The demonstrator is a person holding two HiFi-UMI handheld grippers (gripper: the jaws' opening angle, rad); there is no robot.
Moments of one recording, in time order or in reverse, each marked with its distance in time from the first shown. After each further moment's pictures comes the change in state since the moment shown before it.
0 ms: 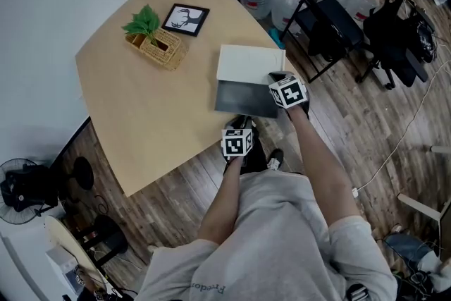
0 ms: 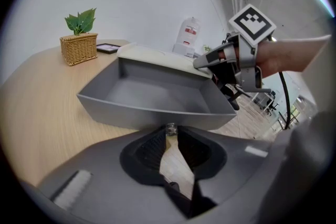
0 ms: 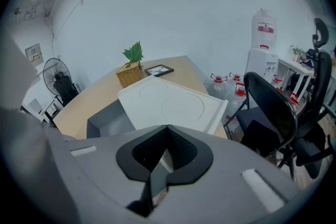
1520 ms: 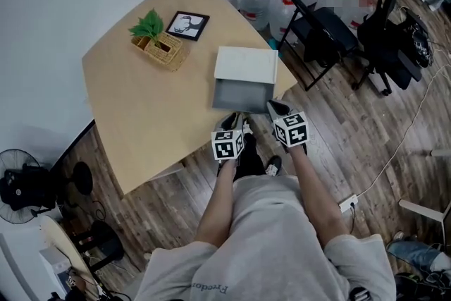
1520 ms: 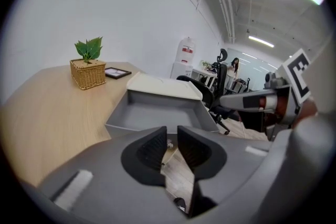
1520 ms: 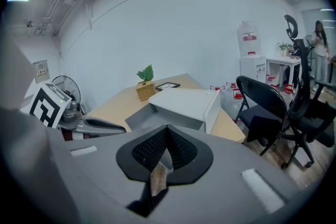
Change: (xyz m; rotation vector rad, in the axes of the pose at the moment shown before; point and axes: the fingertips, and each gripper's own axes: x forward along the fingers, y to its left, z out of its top) left arm -0.056 -0.005 0.028 0.042 -0.199 0.040; right arm -0.096 0.065 -0.058 0.096 -0.254 0.031
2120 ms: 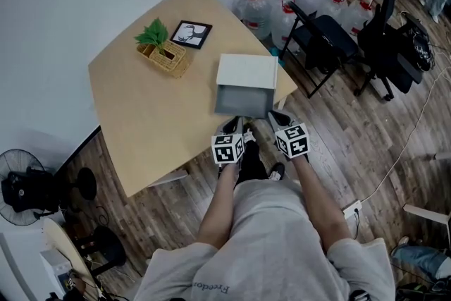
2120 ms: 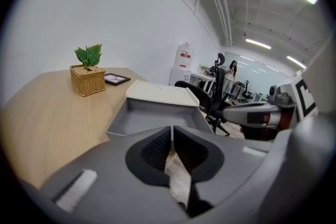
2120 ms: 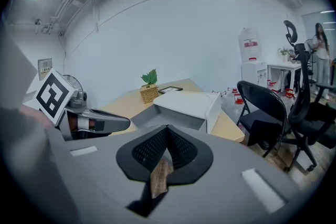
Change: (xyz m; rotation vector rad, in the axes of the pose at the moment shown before) left arm -0.014 -0.005 0.016 0.013 -0.058 -0.006; right arm -0.020 0.013 -0.009 -0.033 -0.070 0.017
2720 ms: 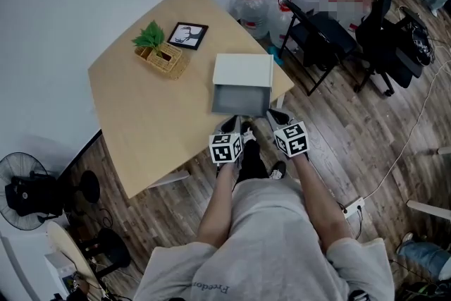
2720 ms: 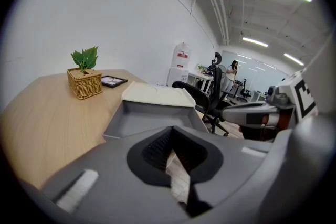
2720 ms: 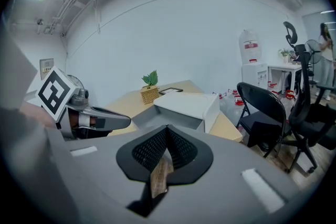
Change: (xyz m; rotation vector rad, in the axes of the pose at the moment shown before) left arm -0.001 -0.011 0.003 0.030 -0.001 -0.014; right arm -0.009 -0.004 -0.002 -0.009 -0.018 0.009
